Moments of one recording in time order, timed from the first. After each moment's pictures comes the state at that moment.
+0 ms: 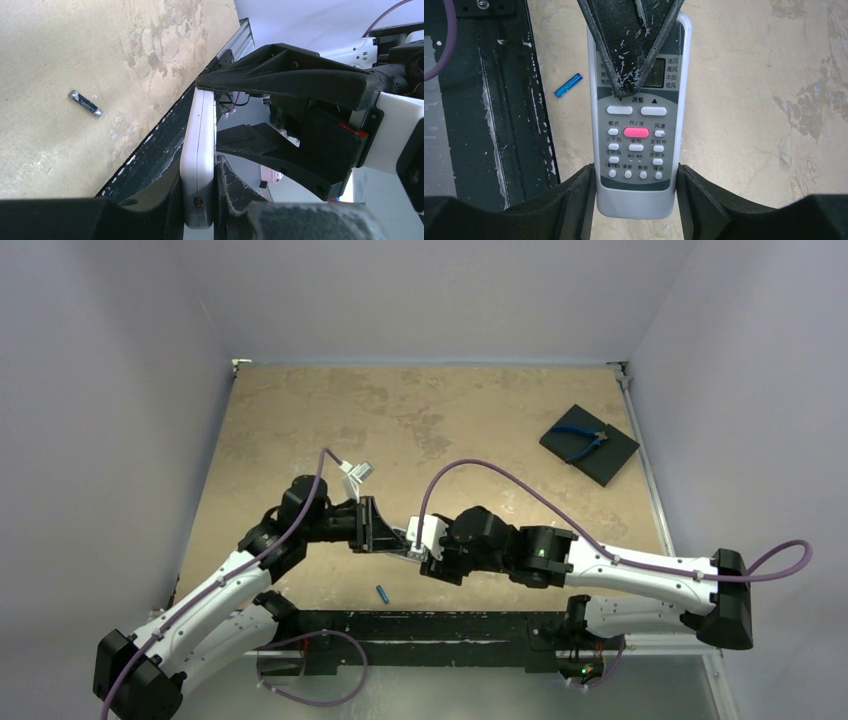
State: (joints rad) left arm -0.59 0.82 0.56 -0.19 0.71 -0.84; right arm 1.25 1.09 0.88 -0.44 0.08 -0.23
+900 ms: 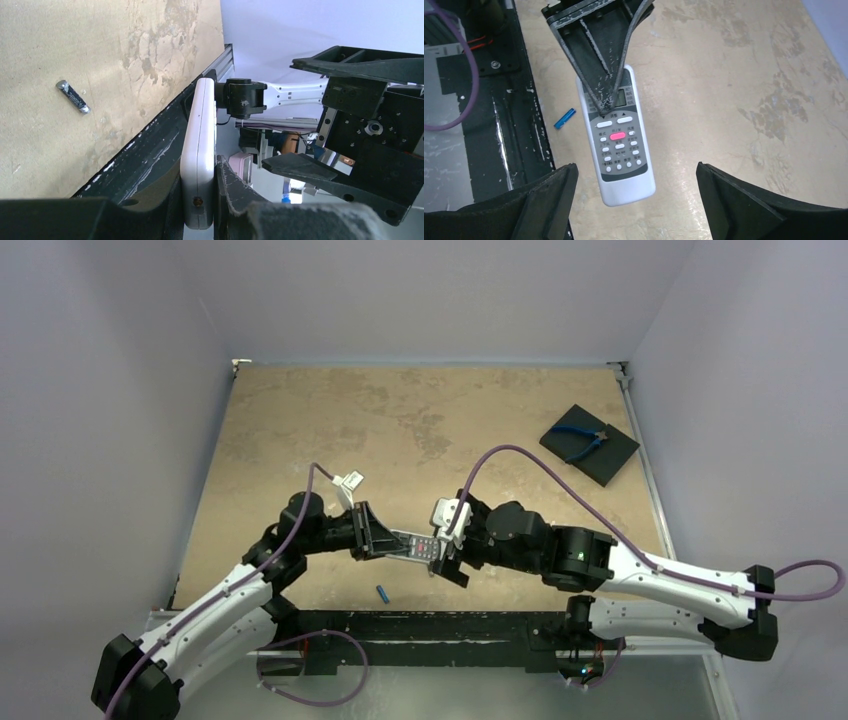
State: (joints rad) left arm -0.59 0.75 0.39 0.02 0.65 -1.11; right arm 1.25 0.93 0.92 -0.45 0.13 -0.17
